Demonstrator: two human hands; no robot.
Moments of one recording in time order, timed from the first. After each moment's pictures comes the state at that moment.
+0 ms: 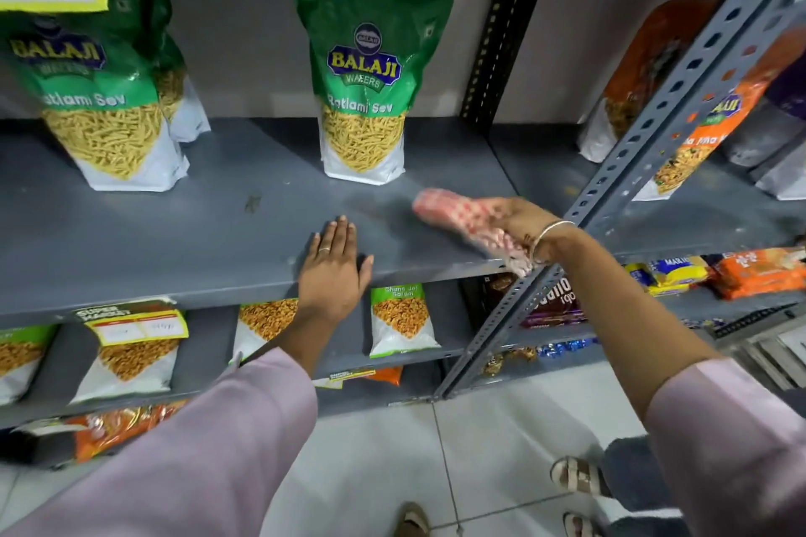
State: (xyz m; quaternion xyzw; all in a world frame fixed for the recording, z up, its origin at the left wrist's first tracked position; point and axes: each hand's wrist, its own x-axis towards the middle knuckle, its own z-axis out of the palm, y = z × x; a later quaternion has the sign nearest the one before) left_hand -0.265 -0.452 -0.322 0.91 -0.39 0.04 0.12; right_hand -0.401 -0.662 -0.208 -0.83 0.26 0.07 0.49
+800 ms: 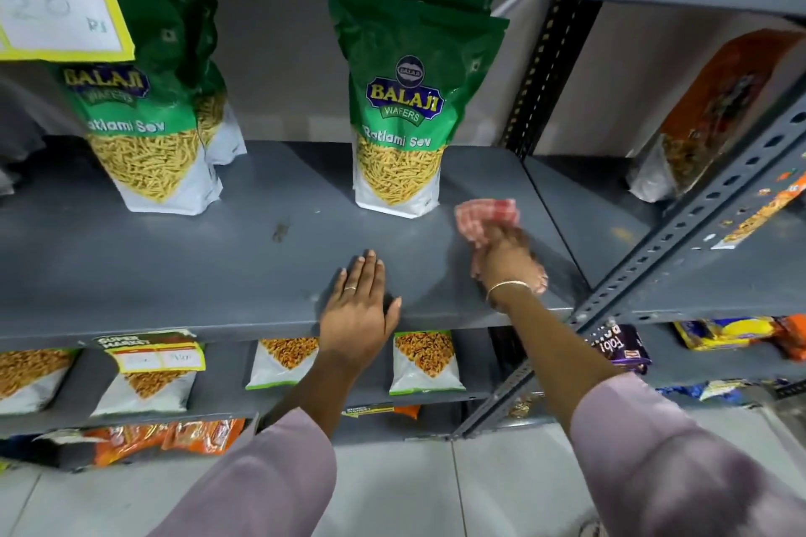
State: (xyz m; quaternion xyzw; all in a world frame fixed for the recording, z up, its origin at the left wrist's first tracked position) left_hand -0.259 -0.453 -0.336 0.91 -0.40 0.09 0.11; right_hand -0.325 -0.656 -0.281 -0.87 0.47 -0.01 0.15
